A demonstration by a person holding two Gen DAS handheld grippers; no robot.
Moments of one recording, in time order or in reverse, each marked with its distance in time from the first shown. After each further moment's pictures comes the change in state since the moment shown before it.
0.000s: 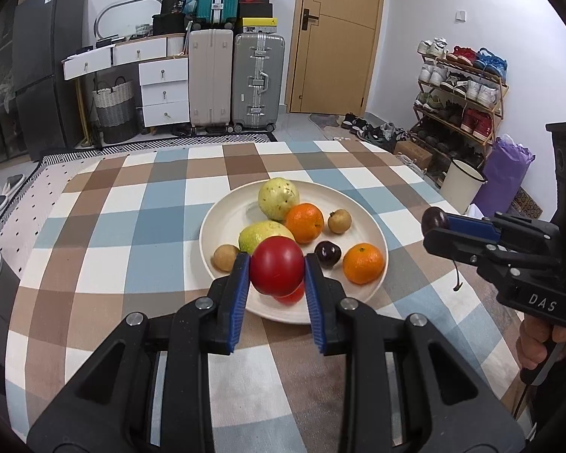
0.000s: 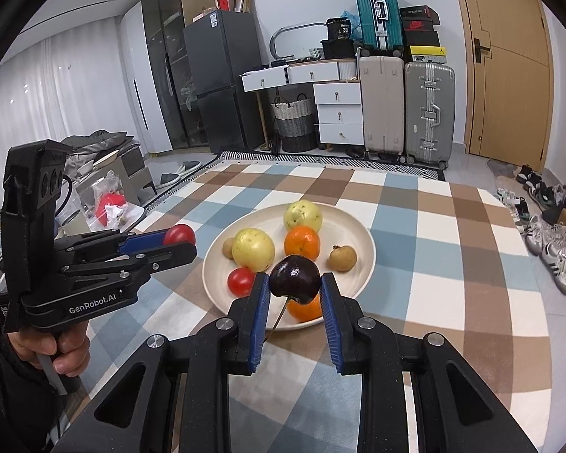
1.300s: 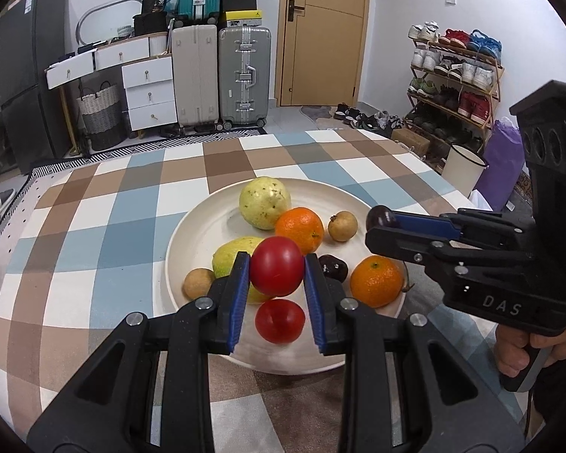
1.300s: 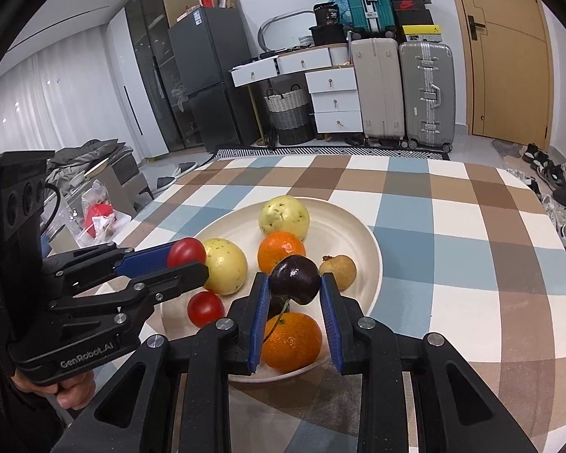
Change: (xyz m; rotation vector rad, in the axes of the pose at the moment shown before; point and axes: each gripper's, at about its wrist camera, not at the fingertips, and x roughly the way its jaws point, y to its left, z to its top) left arm 0.073 -0.013 0.009 0.068 0.030 -0.018; right arm 0.076 -0.027 0.007 0.076 0.032 0.024
